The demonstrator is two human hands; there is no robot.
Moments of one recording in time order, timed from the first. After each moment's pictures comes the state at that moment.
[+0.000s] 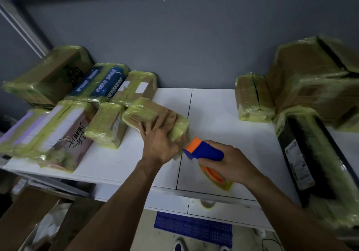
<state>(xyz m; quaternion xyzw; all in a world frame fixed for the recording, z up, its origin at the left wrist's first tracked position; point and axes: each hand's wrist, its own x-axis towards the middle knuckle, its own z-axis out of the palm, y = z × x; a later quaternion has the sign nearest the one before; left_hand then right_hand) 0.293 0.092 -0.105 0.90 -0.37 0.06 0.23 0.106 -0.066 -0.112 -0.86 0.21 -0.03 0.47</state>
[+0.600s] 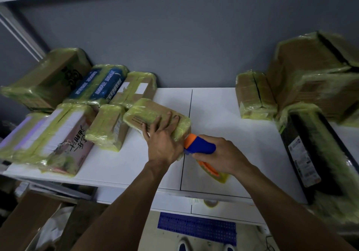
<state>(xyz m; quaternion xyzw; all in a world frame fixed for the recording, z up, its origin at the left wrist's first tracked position) 0.293 0.083 -0.119 0.91 -0.35 0.09 0.22 0.139 -0.057 -0.110 -0.88 0.22 -0.02 0.42</state>
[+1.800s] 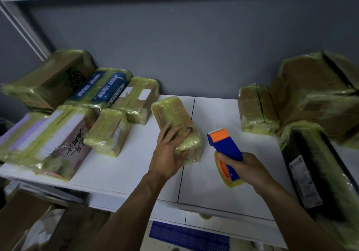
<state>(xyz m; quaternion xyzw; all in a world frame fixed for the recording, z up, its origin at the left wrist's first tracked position) 0.295 0.087 -0.119 0.83 -0.46 0.03 0.32 0.111 -0.101 -0.126 -0.73 0.39 -0.07 0.56</state>
